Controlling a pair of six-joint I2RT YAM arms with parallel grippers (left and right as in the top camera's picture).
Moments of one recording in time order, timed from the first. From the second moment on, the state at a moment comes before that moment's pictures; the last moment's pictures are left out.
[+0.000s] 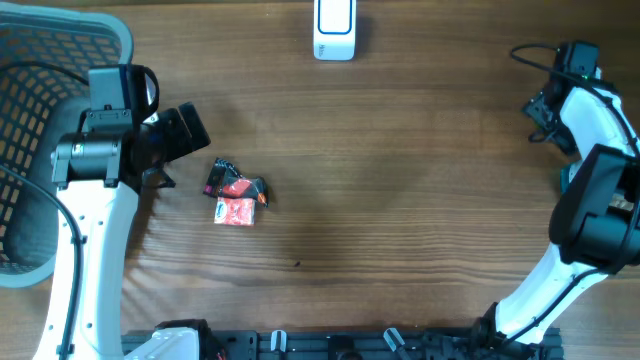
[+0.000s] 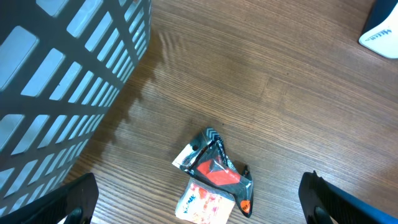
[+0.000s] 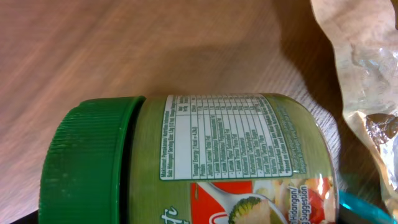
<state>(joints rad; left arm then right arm) 0.03 1.34 1.32 -1.03 -0.05 -0.36 -0.31 2.06 1.46 -0.64 0.37 0.59</state>
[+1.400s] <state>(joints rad) -0.26 1.38 1.18 -1.18 0.07 -0.28 -0.01 1.85 2.23 -1.48 0.15 0.47</state>
